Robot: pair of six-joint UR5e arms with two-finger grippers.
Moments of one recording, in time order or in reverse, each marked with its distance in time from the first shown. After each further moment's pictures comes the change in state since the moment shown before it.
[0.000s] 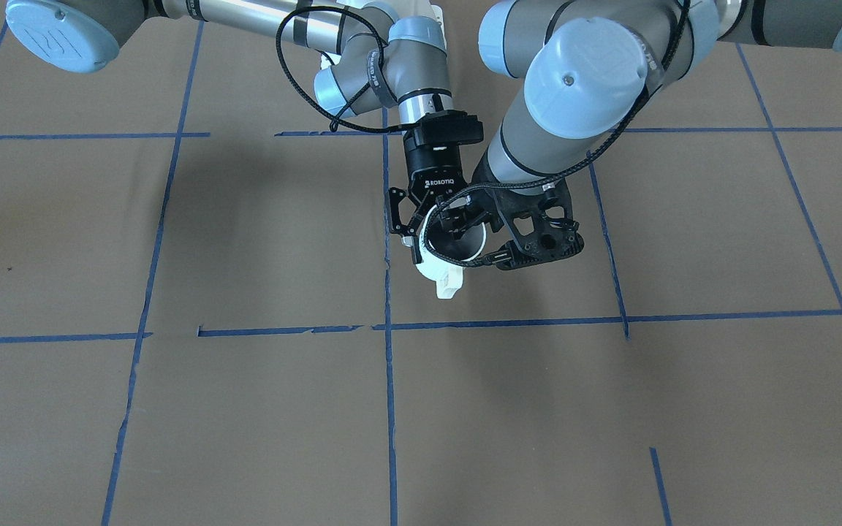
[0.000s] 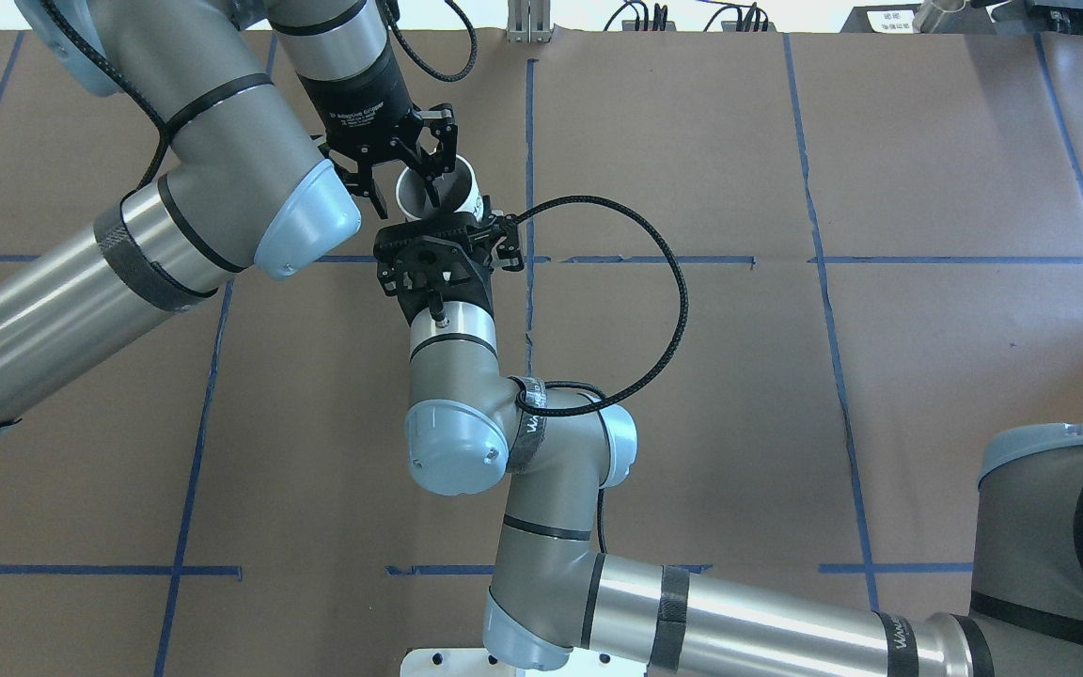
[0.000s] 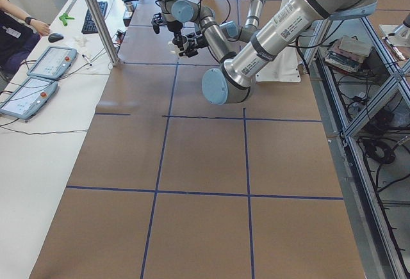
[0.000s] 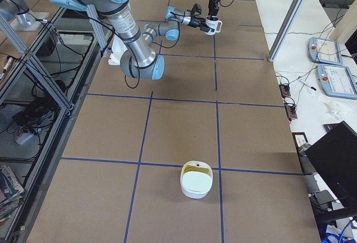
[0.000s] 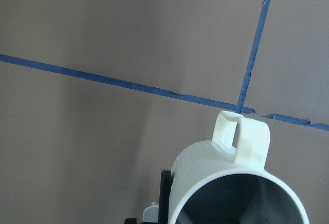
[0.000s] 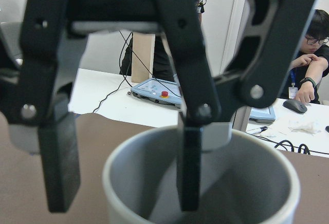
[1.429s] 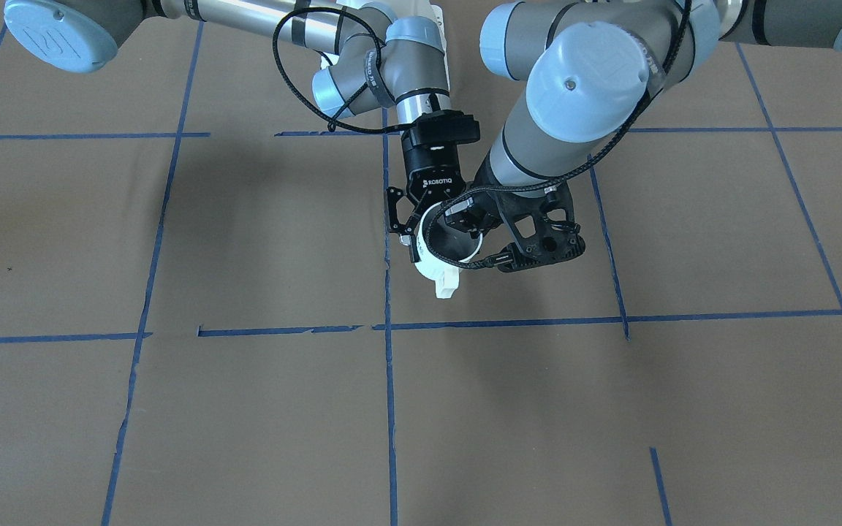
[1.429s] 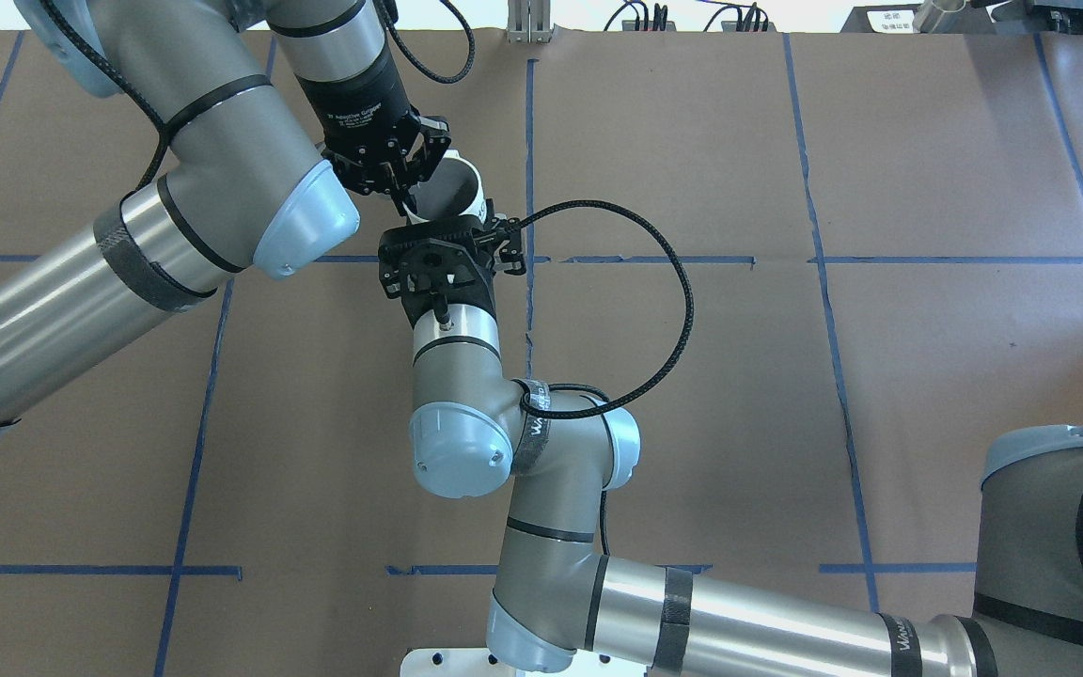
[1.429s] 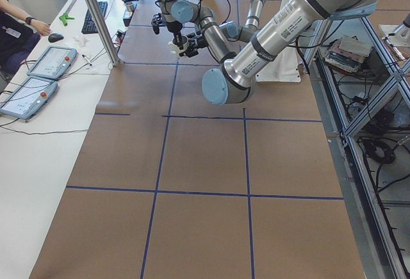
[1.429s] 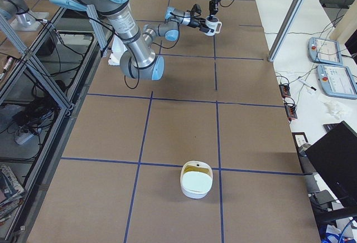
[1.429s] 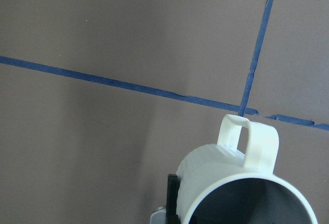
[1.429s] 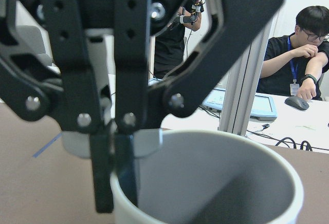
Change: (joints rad) left arm -0.001 0.003 0.003 -0.002 0.001 0.007; right arm -0.002 -0.009 0.009 0.011 0.003 0.015
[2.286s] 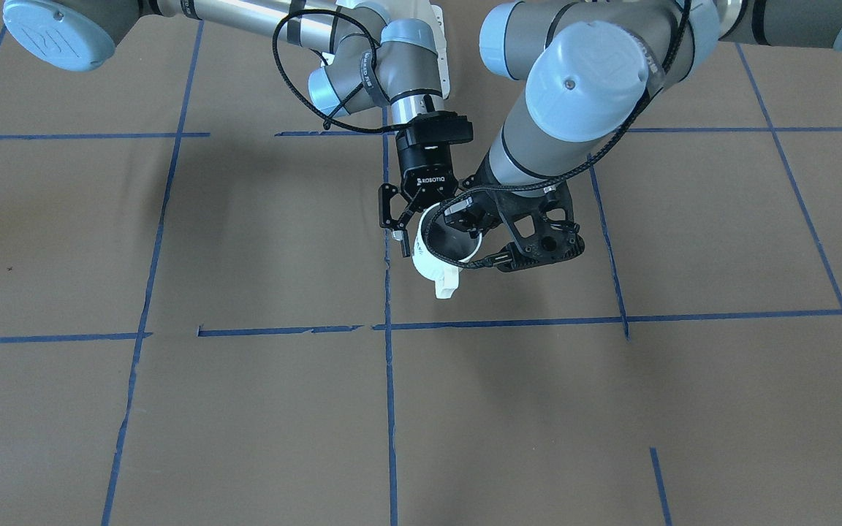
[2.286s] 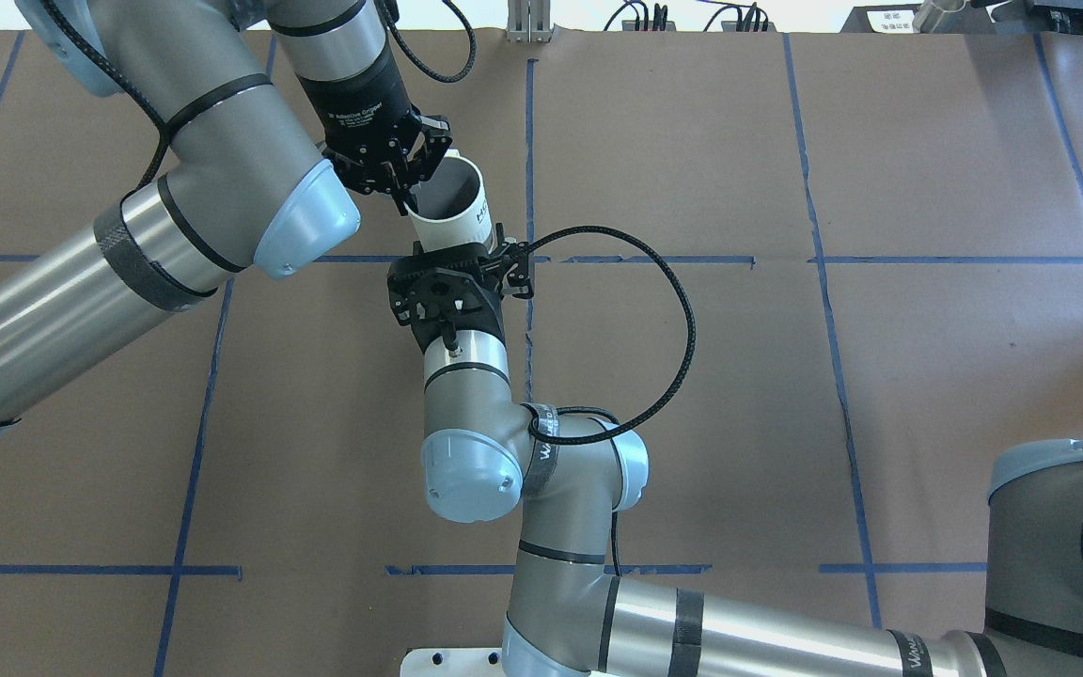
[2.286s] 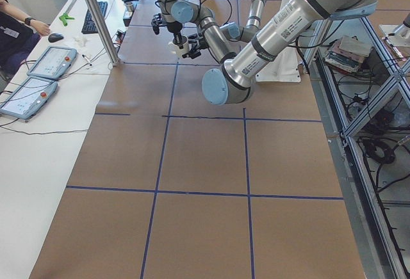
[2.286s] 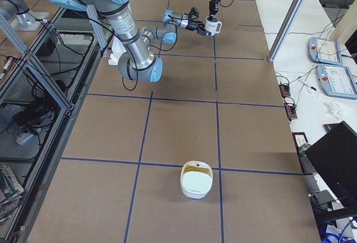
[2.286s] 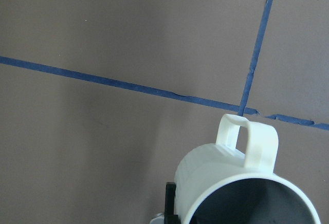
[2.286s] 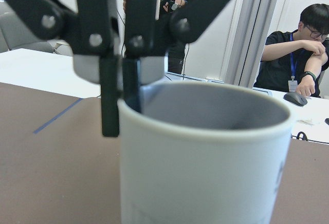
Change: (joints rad) left arm 0.000 -0.002 -0.001 0.000 -0.001 0.000; right arm -0.032 -0.032 0.002 -0.004 -0.019 -0.014
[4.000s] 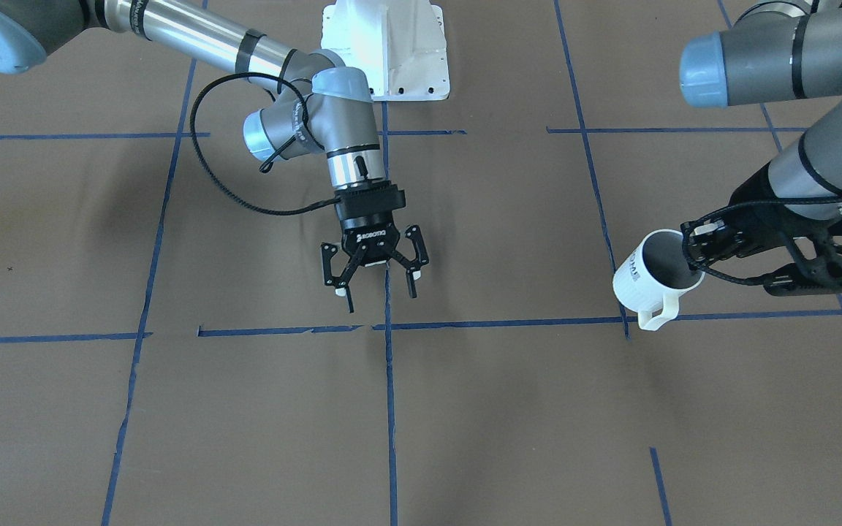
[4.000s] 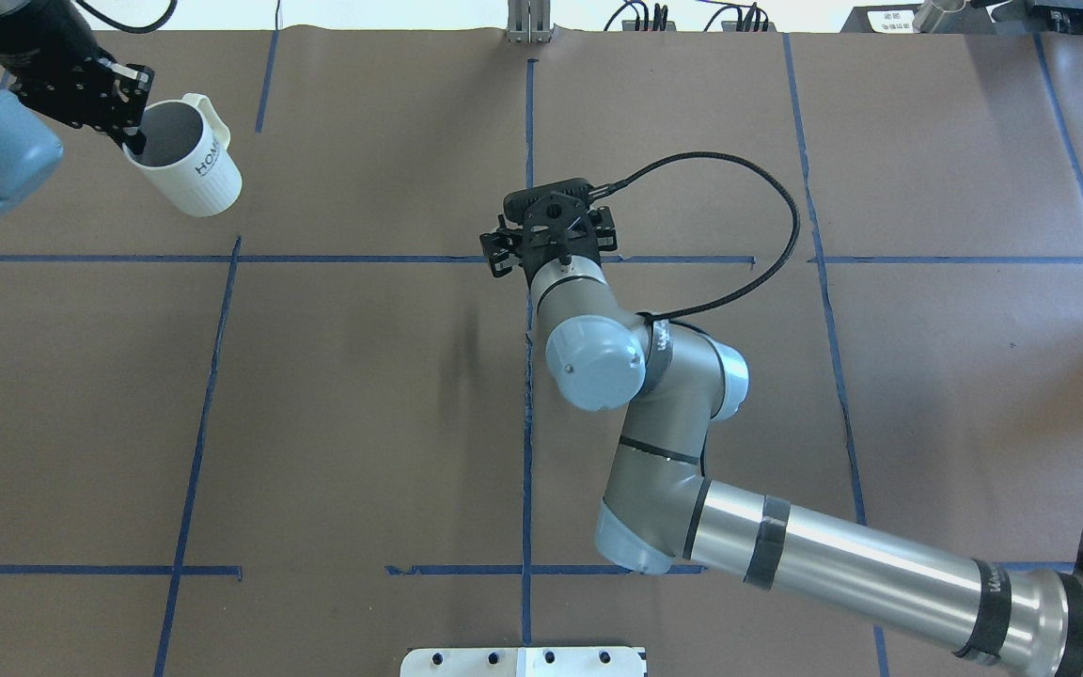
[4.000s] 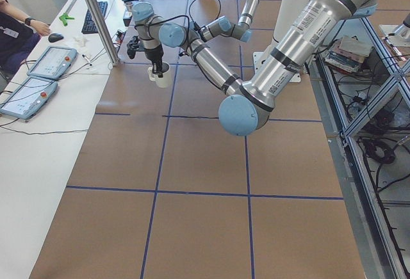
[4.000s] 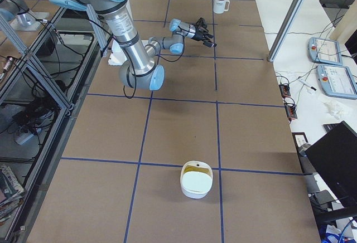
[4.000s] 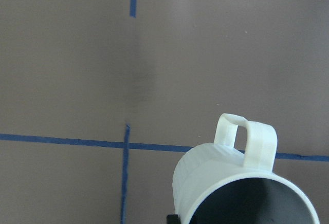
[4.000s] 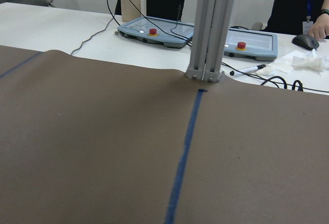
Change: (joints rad) left arm -0.287 0.381 -0.156 0.003 0.000 0.550; right arm 0.201 -0.132 0.026 0.060 0.419 0.007
